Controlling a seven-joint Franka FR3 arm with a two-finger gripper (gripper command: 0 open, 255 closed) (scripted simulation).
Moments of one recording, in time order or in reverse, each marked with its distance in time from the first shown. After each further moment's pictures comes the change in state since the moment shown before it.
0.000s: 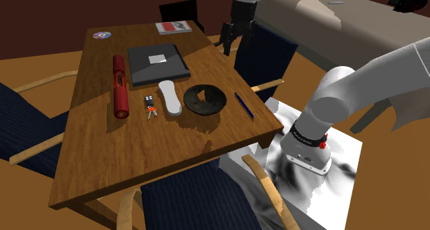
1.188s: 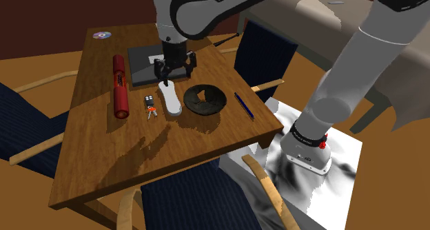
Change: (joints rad) arm 0.031 0.602 0.322 0.301 -0.146 0.337 0.494
